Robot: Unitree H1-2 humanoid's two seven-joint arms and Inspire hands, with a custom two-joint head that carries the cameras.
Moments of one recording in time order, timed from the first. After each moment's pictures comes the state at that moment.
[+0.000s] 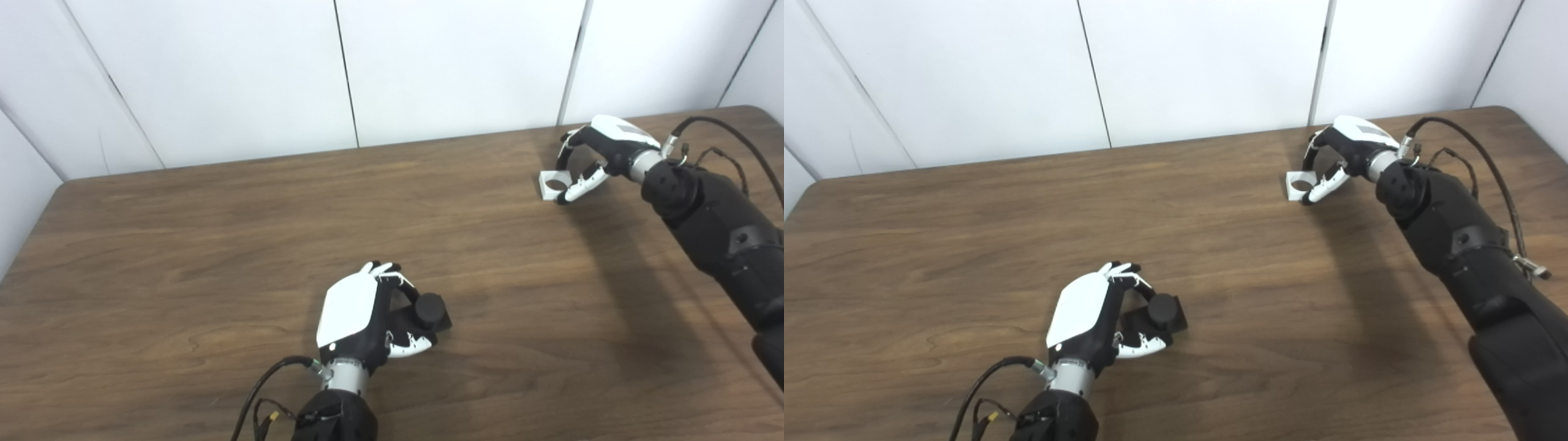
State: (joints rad) left arm 0.01 -0.08 -0.46 -0.32 1.12 0.45 -0.24; right arm -0.75 -0.55 0.31 0.70 -0.57 0.00 0.18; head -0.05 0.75
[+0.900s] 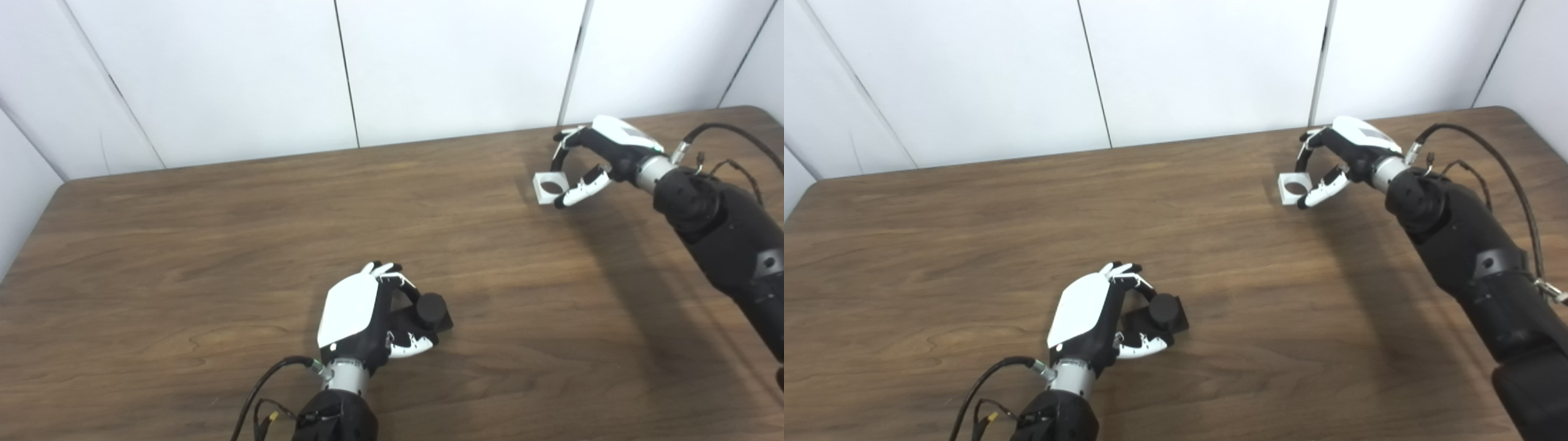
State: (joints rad) left arm 0.01 -0.08 -0.45 -0.32 1.11 0.45 -0.24; right arm -0.63 -0.60 0.24 0.40 -0.51 0.01 0.26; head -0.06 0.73
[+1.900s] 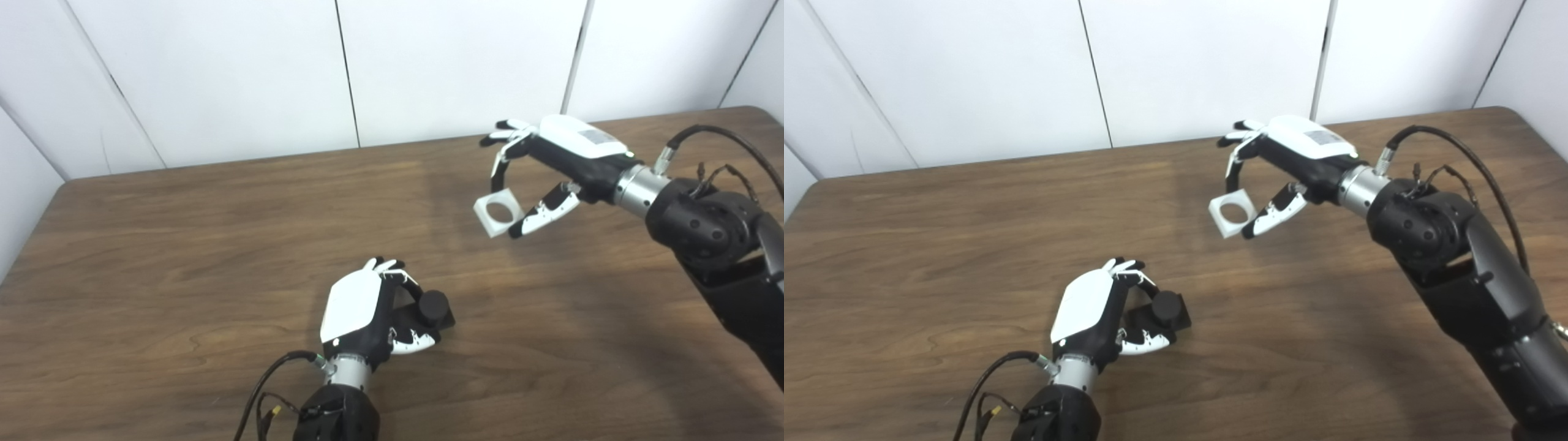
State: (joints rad) left arm -0.01 -0.08 -0.45 -0.29 1.11 0.45 -0.24; right arm -0.48 -0.58 0.23 -0.30 -0.45 0.15 0.55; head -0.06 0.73
